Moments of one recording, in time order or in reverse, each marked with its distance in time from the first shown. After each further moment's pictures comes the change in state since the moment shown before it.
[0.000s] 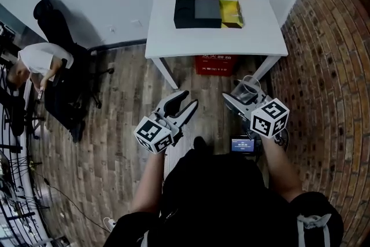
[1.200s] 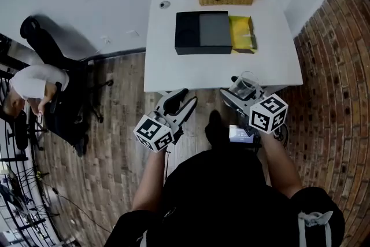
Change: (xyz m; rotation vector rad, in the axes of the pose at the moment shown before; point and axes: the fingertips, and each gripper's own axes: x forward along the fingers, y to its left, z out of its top) left arm 0.118 0.184 0.025 -0.046 0.041 0.022; right arm 0.159 -0.148 0.056 0.080 0.017 0.011
